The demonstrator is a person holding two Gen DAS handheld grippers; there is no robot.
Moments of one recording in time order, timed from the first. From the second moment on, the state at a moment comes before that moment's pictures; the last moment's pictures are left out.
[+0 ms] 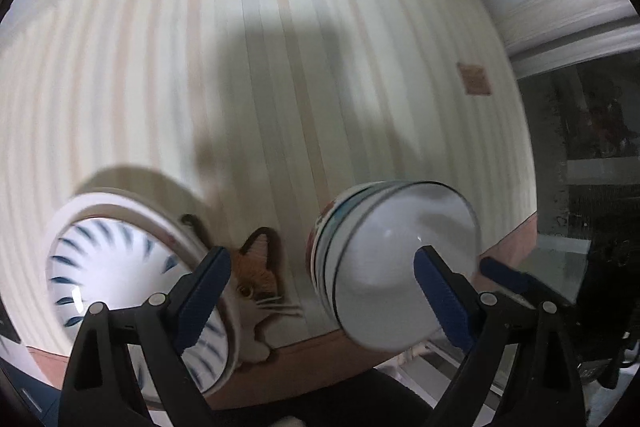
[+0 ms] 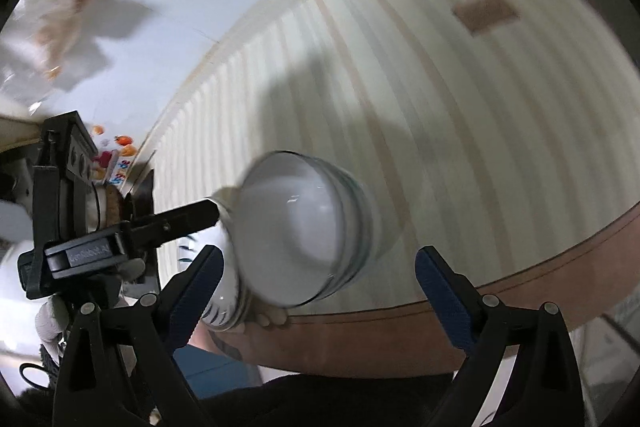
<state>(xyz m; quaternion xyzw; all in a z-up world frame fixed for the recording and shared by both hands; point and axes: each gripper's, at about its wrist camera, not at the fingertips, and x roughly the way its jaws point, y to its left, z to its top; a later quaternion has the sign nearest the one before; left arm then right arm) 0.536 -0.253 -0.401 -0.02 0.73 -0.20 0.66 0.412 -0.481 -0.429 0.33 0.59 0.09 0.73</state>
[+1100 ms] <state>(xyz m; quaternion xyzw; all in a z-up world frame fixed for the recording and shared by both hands) 0.532 -0.264 -0.448 -0.06 0.74 -0.20 0.63 0.484 -0.459 -0.534 0.37 0.65 0.18 0.64</state>
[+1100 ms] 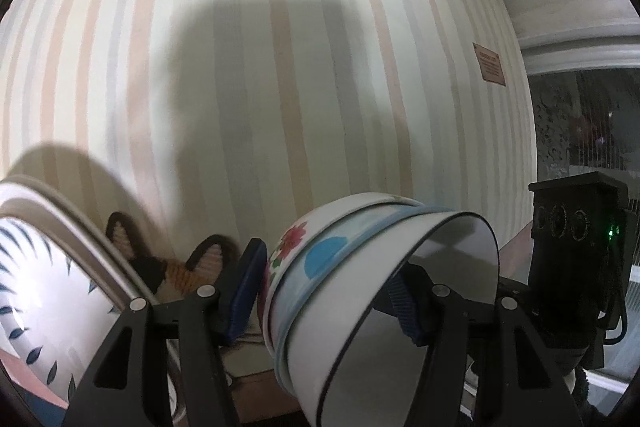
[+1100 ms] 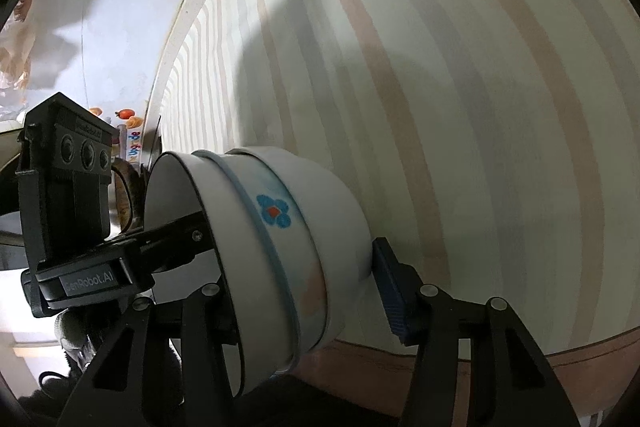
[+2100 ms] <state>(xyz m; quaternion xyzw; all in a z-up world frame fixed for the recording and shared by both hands) 0.548 -0.090 -0.369 -0.13 0.72 -0.14 0.67 0.521 -0.302 -0.445 0.31 0.66 0.27 0.62</state>
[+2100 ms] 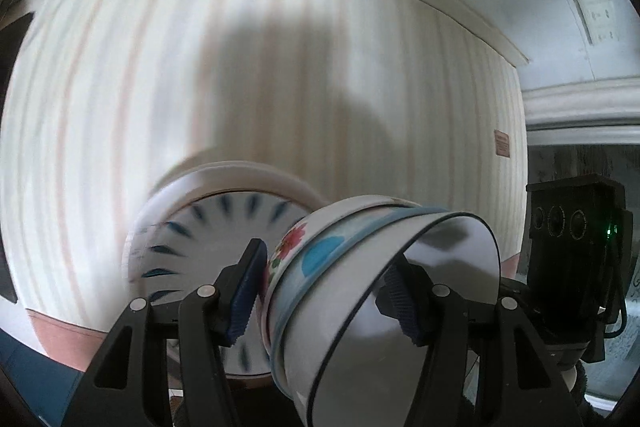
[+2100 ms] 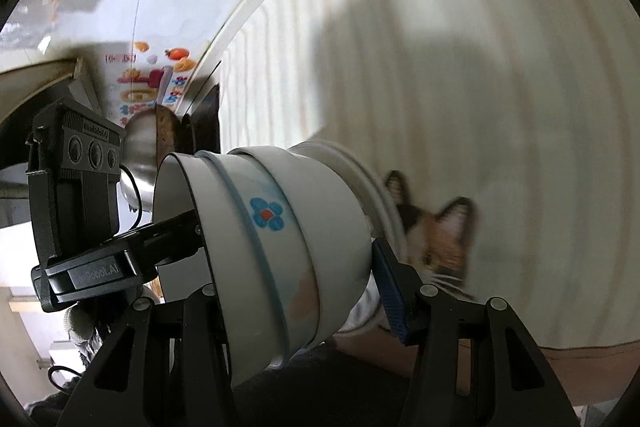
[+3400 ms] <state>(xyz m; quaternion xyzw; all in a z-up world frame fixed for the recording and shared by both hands) 0.537 -0.036 -0.429 -0.15 0.73 -0.13 0.66 0.528 -0.204 -0.501 0.26 0.71 0.25 0.61</state>
